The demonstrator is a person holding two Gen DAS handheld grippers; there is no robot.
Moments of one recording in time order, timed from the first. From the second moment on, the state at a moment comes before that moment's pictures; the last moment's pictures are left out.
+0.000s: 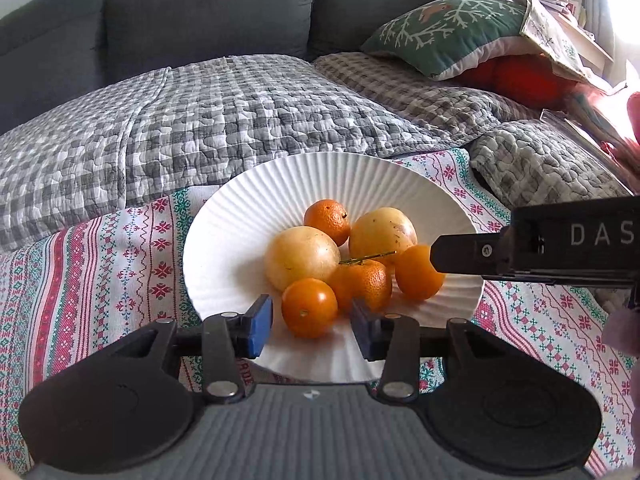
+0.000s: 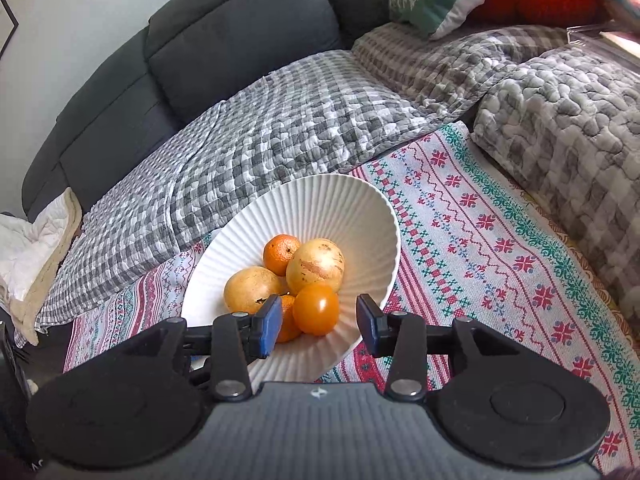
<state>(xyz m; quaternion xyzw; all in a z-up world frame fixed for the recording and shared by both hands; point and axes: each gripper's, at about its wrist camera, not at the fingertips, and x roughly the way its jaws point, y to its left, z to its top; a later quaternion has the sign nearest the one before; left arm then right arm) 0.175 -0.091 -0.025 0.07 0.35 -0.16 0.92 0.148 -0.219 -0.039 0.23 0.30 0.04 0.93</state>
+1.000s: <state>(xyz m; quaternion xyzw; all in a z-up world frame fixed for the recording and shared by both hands) 0.073 -0.027 0.006 0.04 0.37 -0.11 0.92 0.065 -0.198 -0.023 0.16 0.34 0.02 0.93</state>
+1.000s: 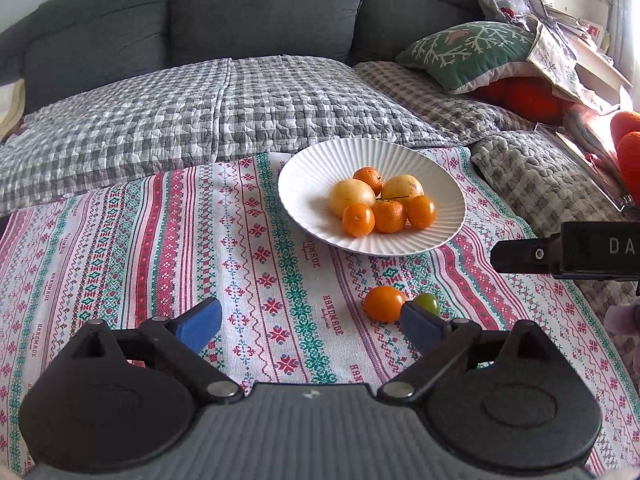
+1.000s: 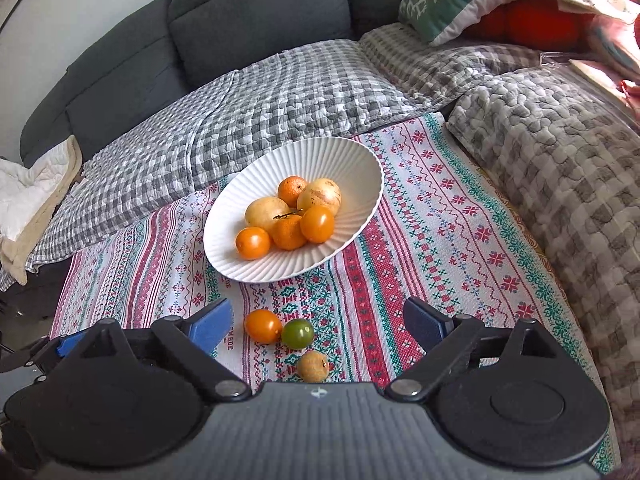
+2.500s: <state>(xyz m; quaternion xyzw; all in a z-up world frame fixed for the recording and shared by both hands) 0.025 0.004 -0.034 0.06 0.48 -0.21 0.85 0.050 -0.135 -0.081 0.15 0.50 0.14 0.84</state>
